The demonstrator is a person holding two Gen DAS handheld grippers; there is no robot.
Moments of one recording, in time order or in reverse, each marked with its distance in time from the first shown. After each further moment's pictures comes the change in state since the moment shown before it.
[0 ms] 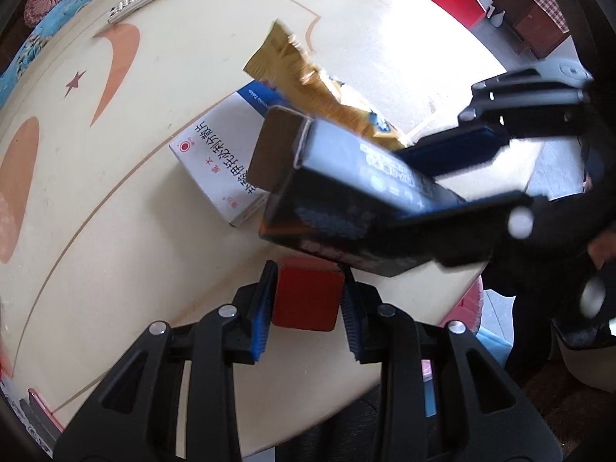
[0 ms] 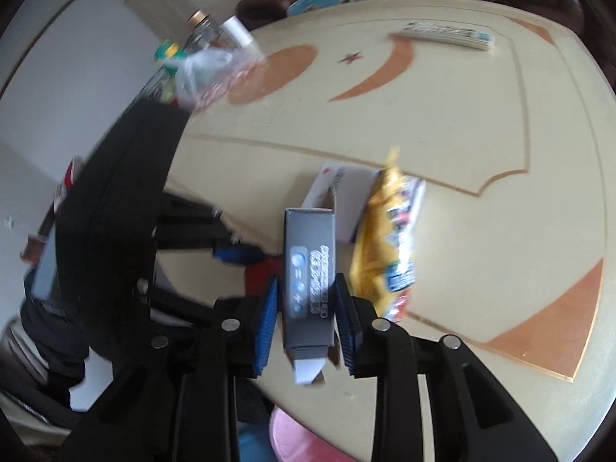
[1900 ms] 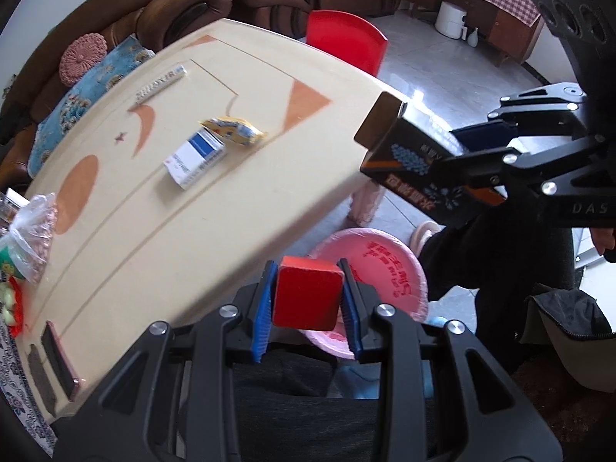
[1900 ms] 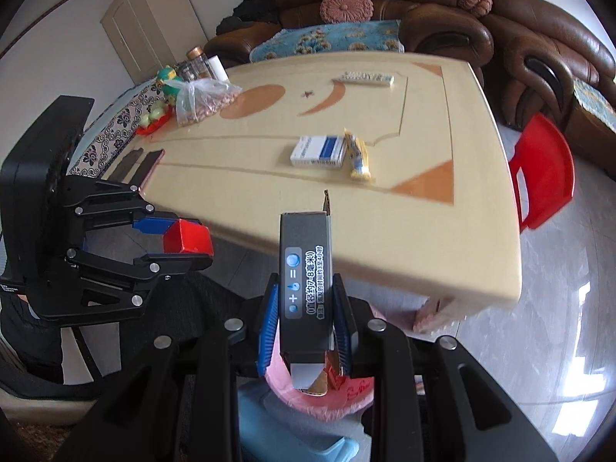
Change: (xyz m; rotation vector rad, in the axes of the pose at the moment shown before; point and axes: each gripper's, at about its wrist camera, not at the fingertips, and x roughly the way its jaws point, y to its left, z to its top) left arm -0.118 -0.175 -0.113 0.067 -0.244 0.135; right arm -0.166 0.079 -0.179 0.066 -0.160 -0.258
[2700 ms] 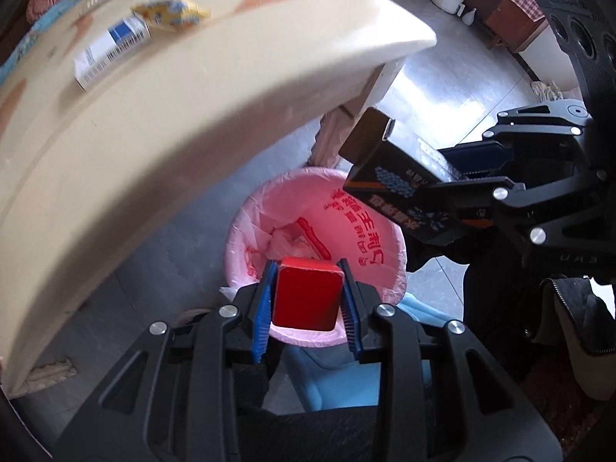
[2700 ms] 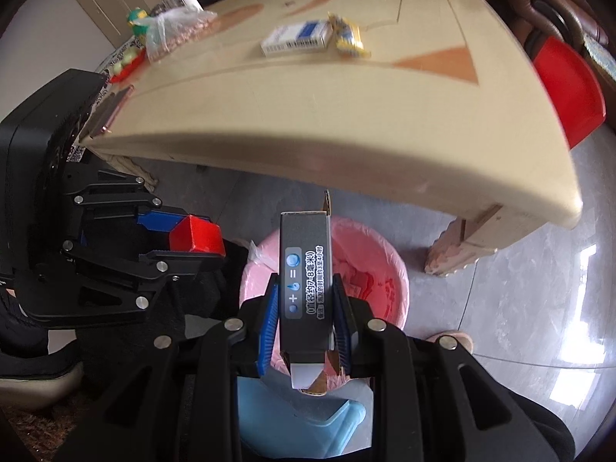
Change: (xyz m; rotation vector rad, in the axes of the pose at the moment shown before) left arm 0.130 -0.016 -0.041 -0.094 0.184 -0.183; right arm 0.108 -0.024 -0.062 0.044 0.217 0.006
